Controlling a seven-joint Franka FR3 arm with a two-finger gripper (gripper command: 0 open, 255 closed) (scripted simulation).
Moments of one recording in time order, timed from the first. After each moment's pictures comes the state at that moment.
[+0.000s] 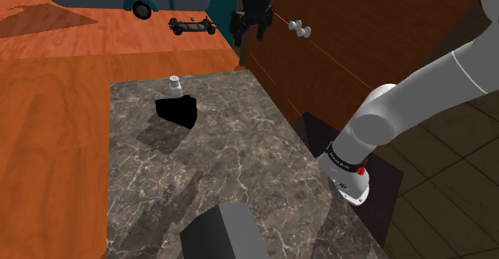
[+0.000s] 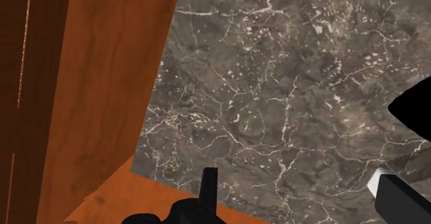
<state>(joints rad) 0.01 -0.40 0.25 -2.21 0.00 1.87 0.36</state>
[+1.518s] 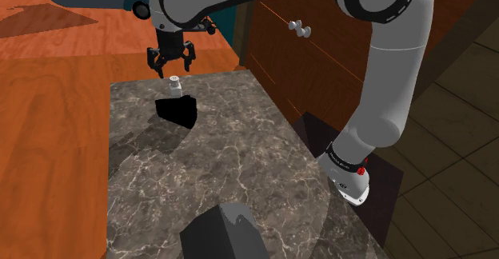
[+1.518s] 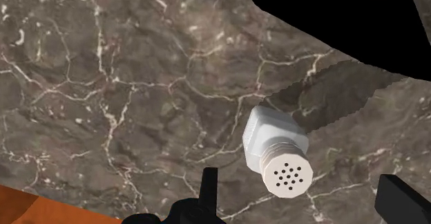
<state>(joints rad) 0.13 0.40 0.37 -1.64 -0.17 2.02 0.70</state>
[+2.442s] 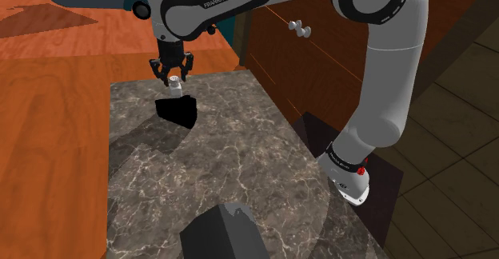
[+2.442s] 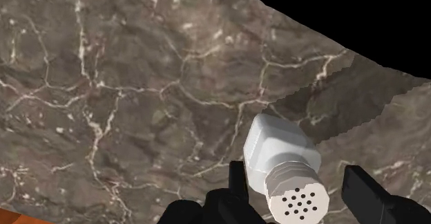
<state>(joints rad) 0.13 0.43 0.36 -1.67 -0.18 2.08 0.71</state>
